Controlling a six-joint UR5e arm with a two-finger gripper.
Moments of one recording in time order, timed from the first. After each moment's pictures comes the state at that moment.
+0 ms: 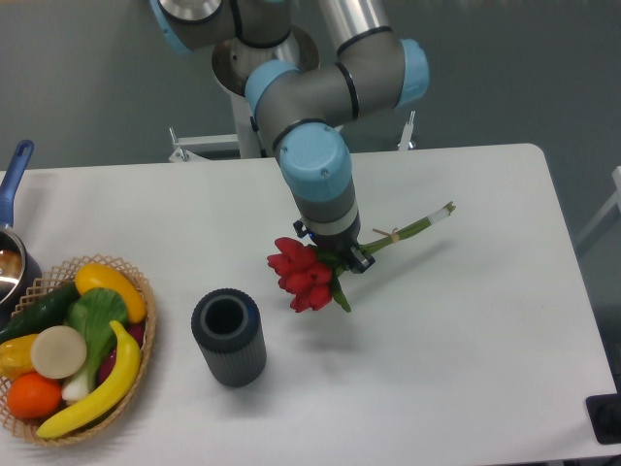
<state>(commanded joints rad) 2.41 -1.89 -1.73 -1.13 1.75 1.27</state>
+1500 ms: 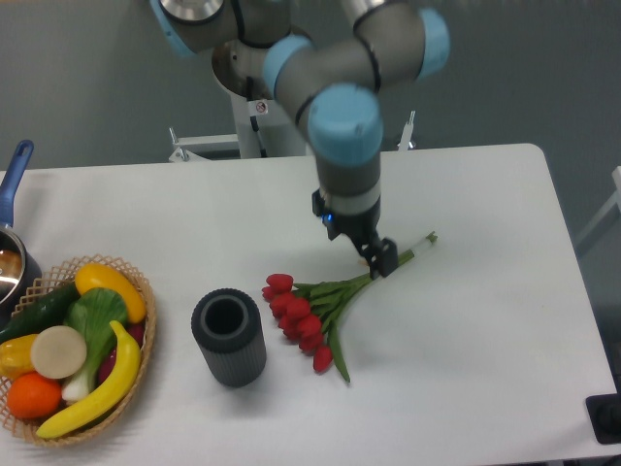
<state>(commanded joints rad) 2.54 -1.68 -1.69 -1.12 1.54 1.35</state>
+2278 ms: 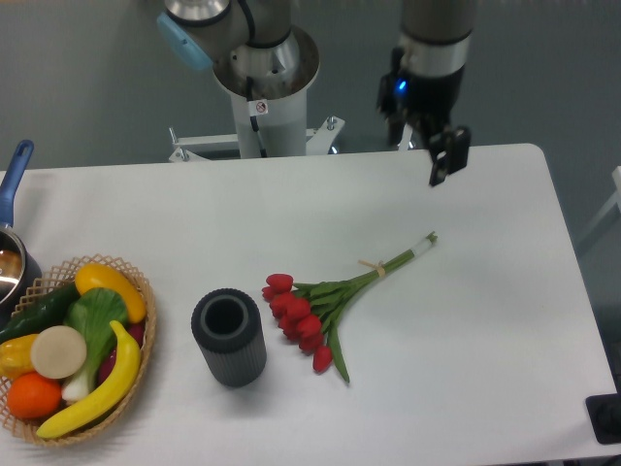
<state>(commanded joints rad) 2.80 -1.57 -1.55 -1.48 1.46 1.89</state>
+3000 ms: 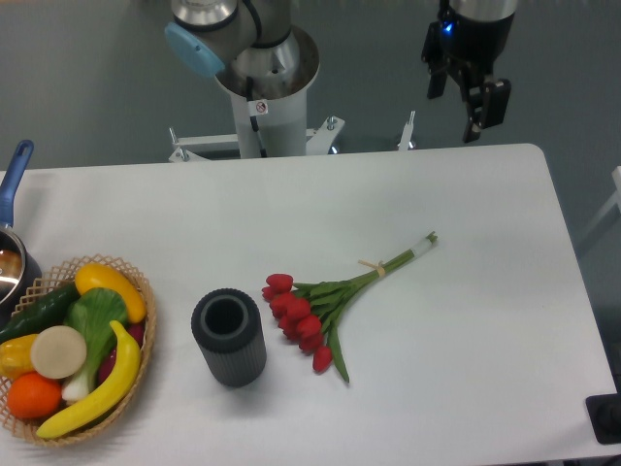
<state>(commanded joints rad) 2.88 -1.54 -1.57 -1.50 1.45 2.07</state>
